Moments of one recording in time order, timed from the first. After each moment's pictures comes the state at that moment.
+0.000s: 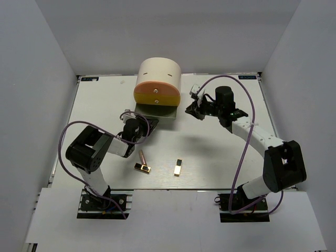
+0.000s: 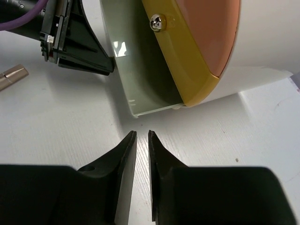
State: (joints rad) left arm -0.47 1.77 0.55 0.89 -0.04 -1.30; right arm 0.40 1.47 1.00 0.05 -0.68 -0.45
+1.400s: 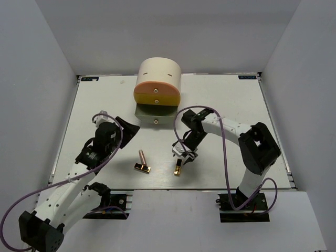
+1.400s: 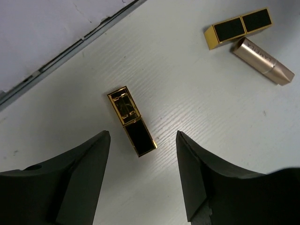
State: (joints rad) left arm -0.45 0.80 0.63 -0.30 -0.15 -1.07; right arm 0.70 1.76 1.23 -1.13 -0.91 -1.91
